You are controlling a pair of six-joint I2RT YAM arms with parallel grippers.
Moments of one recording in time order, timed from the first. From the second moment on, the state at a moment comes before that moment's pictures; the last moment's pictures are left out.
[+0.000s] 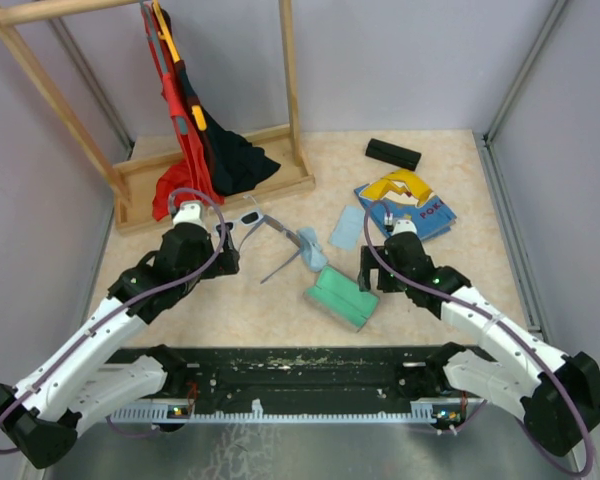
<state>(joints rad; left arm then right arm) -0.64 0.85 0.84 -0.66 -0.39 -0.55 0.57 0.92 0.62 -0.50 0.14 0.45</state>
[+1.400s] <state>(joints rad) -0.64 0.84 0.83 -0.63 -0.41 -0.44 0.98 1.03 0.62 -0.39 0.08 0.57</state>
